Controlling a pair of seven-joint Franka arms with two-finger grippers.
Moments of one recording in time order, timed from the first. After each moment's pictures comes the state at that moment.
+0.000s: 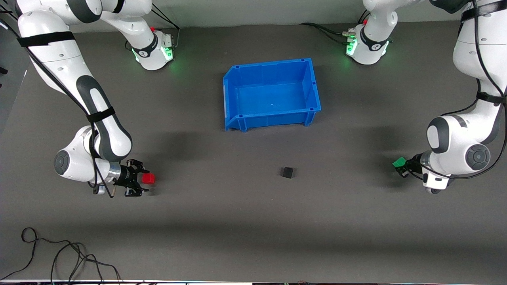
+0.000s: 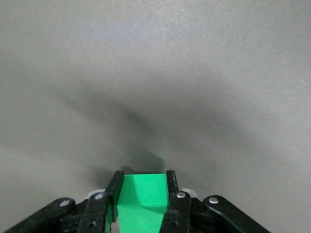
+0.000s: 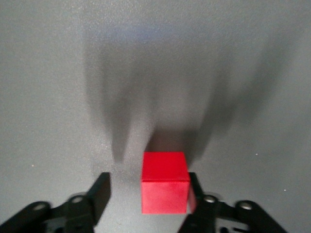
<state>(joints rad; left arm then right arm) 0.22 0.57 -0.11 -1.89 -0.04 2.28 -0.52 0.00 0.61 0.01 -1.84 0.38 2.39 1.20</state>
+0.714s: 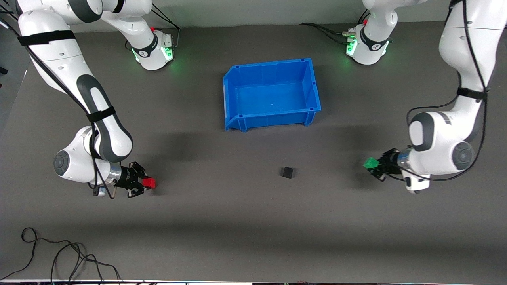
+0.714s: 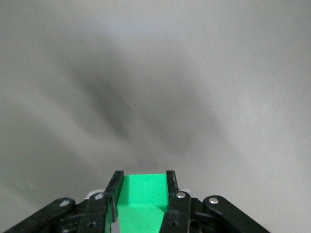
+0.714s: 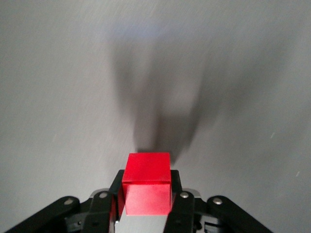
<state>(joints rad) 0.12 0.51 -0.24 -1.86 -0.19 2.20 -0.95 0.03 0.61 0.02 -1.81 0.39 2.39 1.20</state>
